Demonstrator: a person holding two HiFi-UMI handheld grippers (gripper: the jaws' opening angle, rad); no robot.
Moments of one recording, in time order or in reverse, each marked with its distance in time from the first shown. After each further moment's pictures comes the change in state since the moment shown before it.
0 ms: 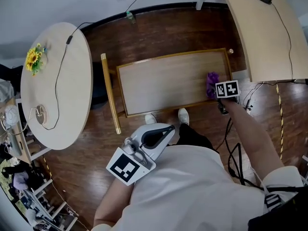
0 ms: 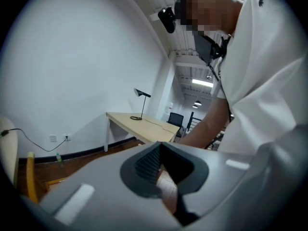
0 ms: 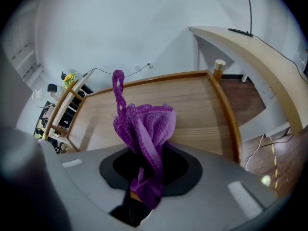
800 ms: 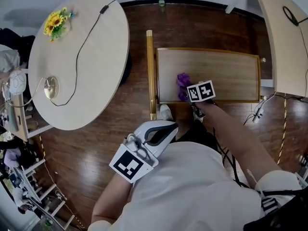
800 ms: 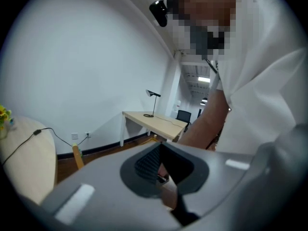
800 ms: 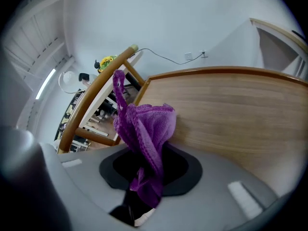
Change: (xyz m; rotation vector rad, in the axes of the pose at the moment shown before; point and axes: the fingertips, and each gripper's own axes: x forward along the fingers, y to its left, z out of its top) left arm -0.145 0.052 -0.039 0.043 0.000 0.100; right arm 0.102 0.342 0.003 -0.207 0.070 0.304
